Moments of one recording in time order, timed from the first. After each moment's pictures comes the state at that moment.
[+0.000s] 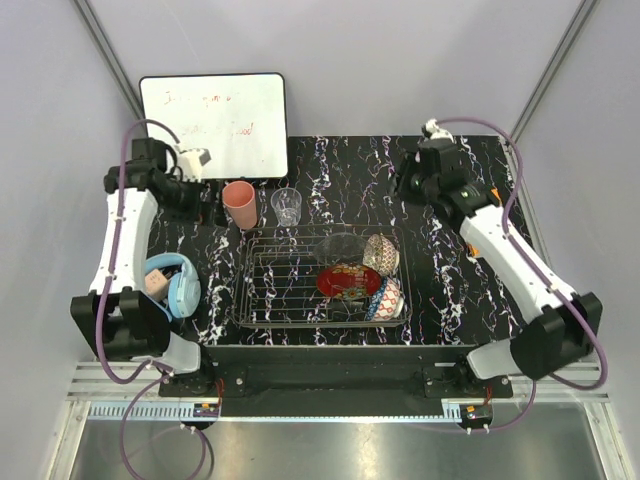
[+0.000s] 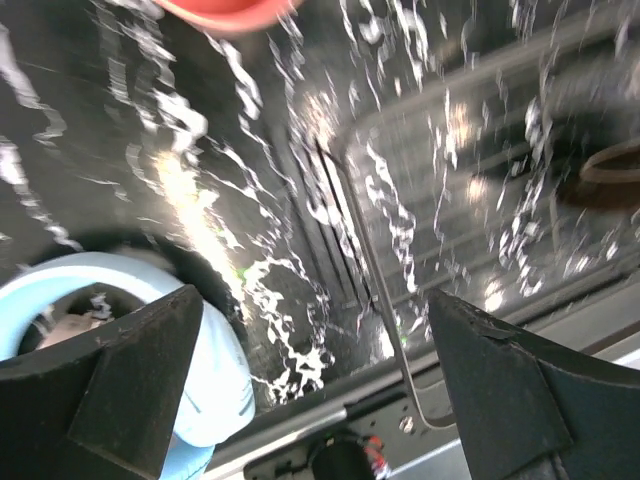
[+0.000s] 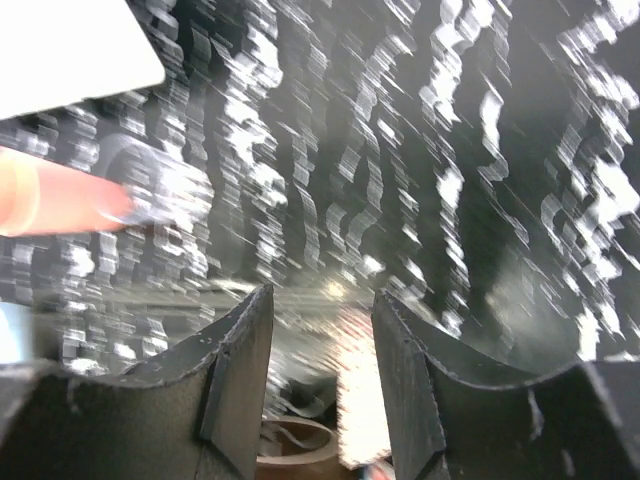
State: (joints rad) left arm 0.08 1.48 1.49 -1.17 0.41 0.25; right arm 0.40 1.37 1.29 -0.52 0.09 0.53
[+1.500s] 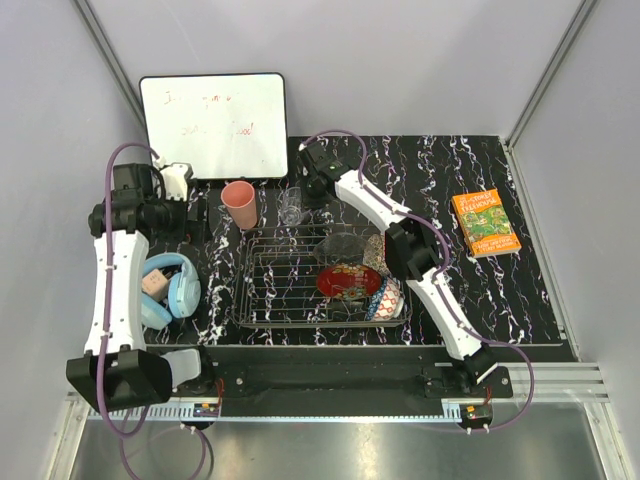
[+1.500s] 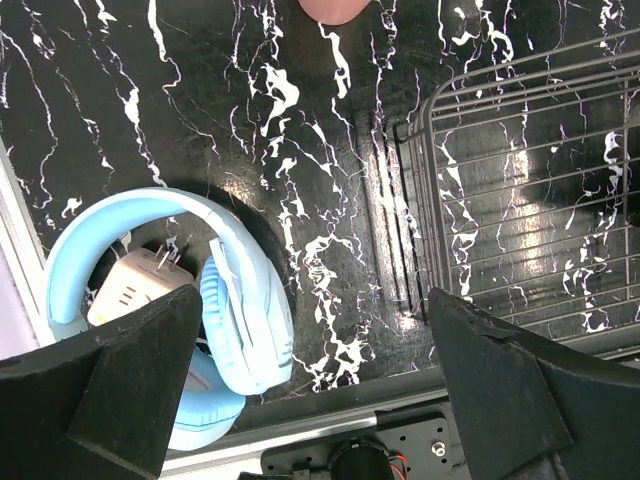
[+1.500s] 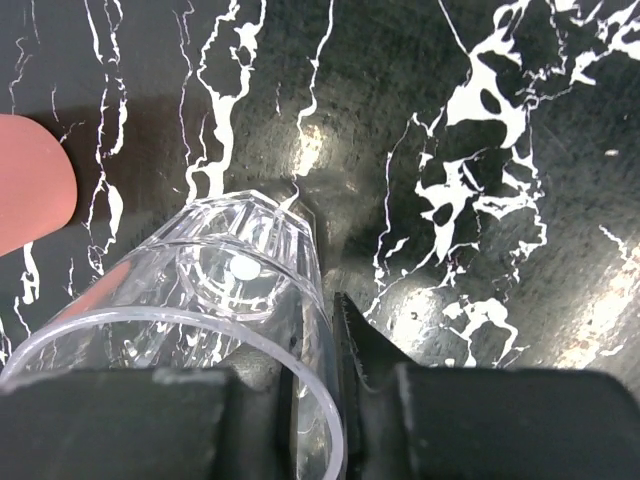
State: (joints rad) left arm 0.16 1.20 1.32 -1.09 0.28 0.23; right arm 0.64 2.61 2.45 -0.80 -0.06 0.42
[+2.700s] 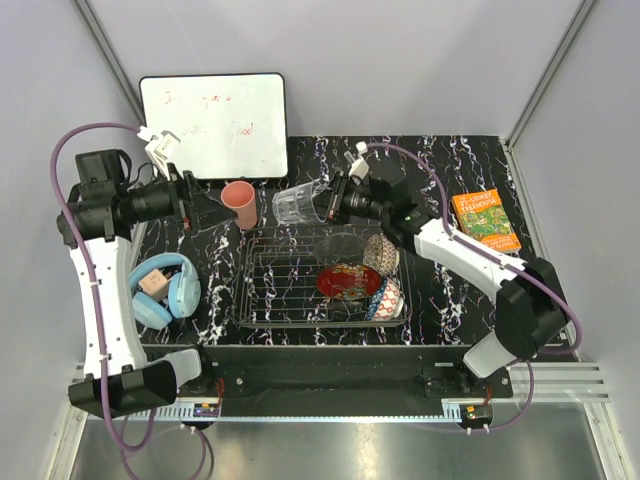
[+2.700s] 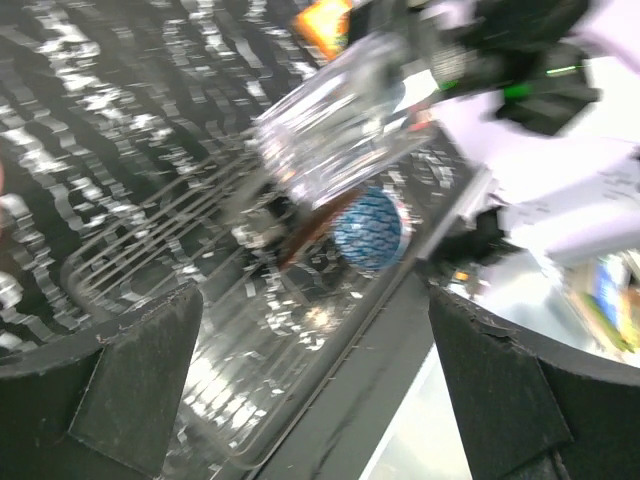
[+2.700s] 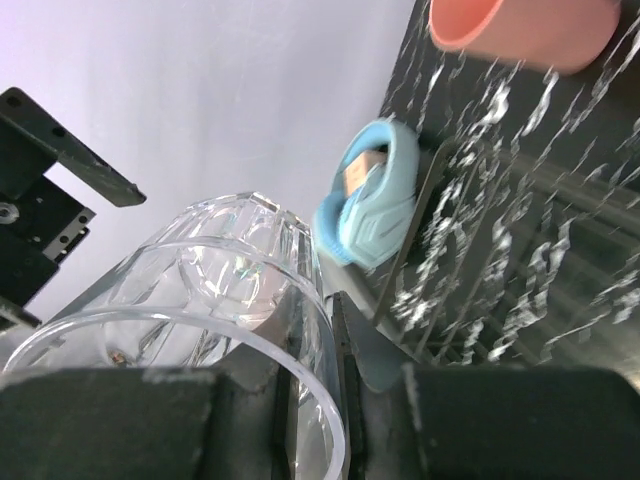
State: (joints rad) left arm 0.24 1.17 1.55 -1.14 1.14 0.13; right arm 0.64 1.55 1.20 0.14 -0.50 1.02
